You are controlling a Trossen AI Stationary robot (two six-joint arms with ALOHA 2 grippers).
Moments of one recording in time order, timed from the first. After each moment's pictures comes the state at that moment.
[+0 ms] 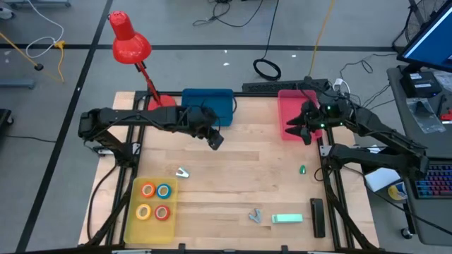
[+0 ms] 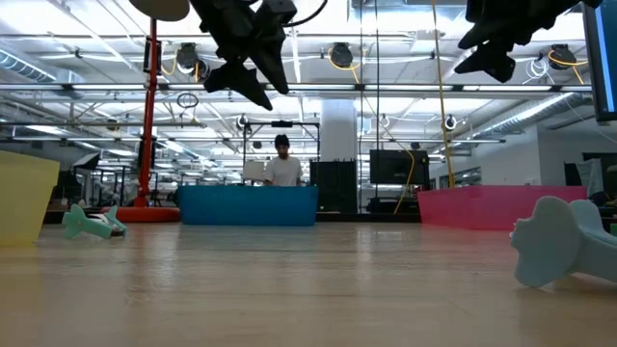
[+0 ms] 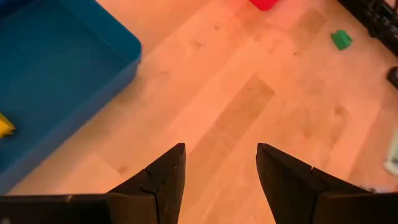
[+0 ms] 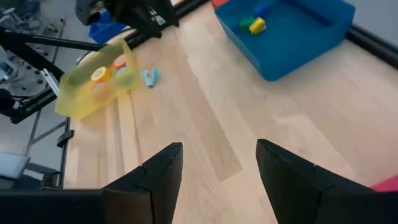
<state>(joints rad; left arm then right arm) 0.14 1.55 1.32 -0.68 -0.09 -0.60 -0.54 0.73 0.87 -0.73 -0.39 0.24</state>
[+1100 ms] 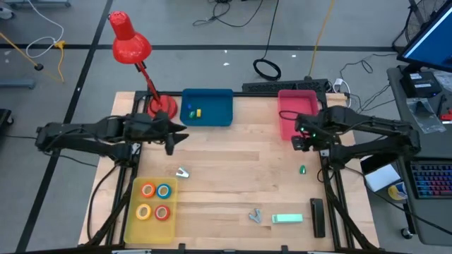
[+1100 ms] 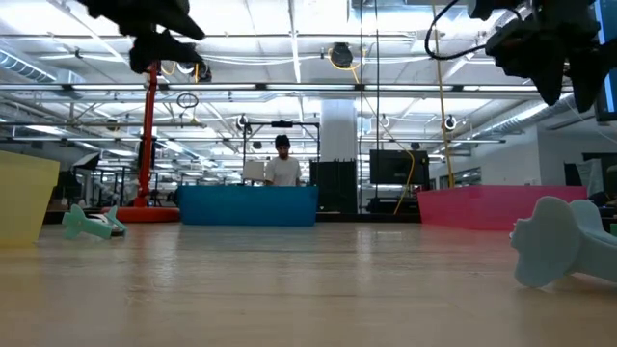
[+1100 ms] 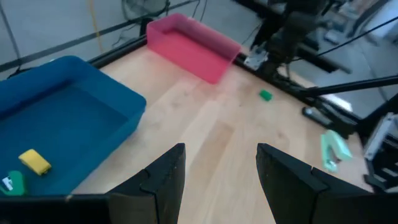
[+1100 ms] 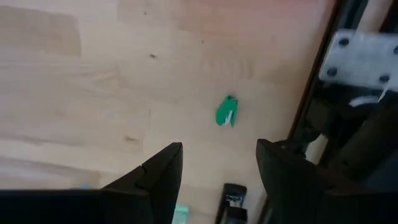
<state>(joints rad) 0.05 0.77 0.73 -0.35 -0.18 -0.45 -0.22 1.04 1.03 -1.51 -0.13 1.26</state>
